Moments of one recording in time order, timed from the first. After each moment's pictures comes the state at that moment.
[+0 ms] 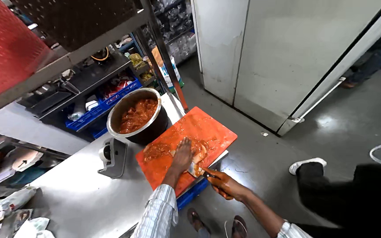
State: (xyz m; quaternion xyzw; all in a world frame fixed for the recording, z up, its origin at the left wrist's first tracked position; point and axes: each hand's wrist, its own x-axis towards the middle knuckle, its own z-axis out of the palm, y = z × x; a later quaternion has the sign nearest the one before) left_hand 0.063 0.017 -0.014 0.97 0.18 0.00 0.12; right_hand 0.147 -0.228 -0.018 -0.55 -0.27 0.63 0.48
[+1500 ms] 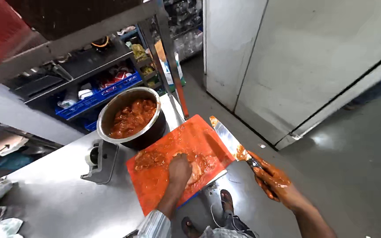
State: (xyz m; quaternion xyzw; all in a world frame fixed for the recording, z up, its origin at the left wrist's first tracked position) left_hand 0.109 -0.012 0.051 0.87 0.44 -0.14 0.14; right_hand 0.291 -0.276 0.053 -0.67 -0.23 0.45 0.55
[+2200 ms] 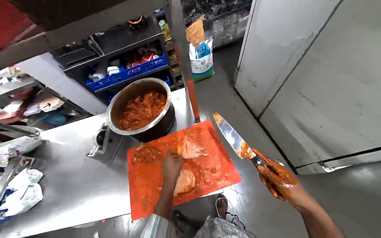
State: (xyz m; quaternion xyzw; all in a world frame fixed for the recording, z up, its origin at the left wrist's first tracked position) left_hand 0.131 0.010 0.045 0.61 0.67 0.14 0.39; right_hand 0.415 -0.209 0.056 -0.64 -0.32 0.52 0.47
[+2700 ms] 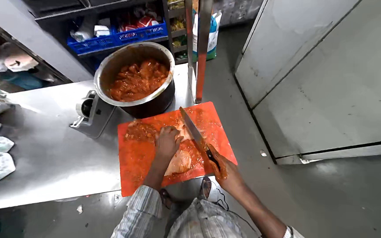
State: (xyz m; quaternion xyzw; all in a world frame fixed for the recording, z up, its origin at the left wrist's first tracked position) left_hand 0.113 0.032 0.012 0.85 0.49 0.06 0.19; right_hand 0.290 -0.159 0.018 -0.73 -0.56 0.29 0.27
